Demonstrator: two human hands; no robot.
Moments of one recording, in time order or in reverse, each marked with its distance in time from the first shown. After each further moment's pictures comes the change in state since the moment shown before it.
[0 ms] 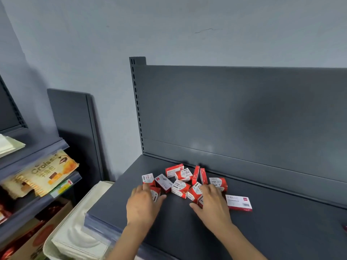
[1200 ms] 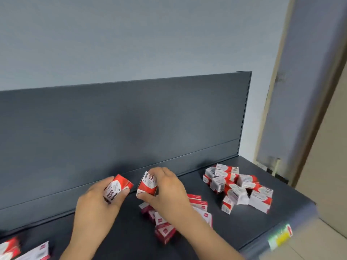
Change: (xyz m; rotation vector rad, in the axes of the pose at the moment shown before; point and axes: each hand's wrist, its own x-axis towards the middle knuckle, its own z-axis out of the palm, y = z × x) left_hand -0.158 0.370 0.012 -0.547 -0.153 0.607; right_hand -0.166 0.256 -0.223 0.212 0.453 0.332
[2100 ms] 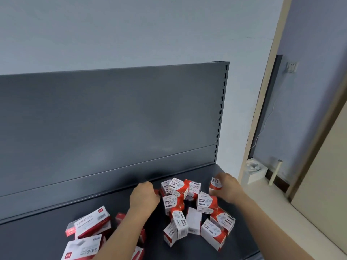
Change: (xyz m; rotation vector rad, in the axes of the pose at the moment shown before) left_hand 0.041 0.133 0.267 0.453 -0.473 -0.129; right_hand 0.051 0.338 -0.150 -0.225 -0.240 0.534
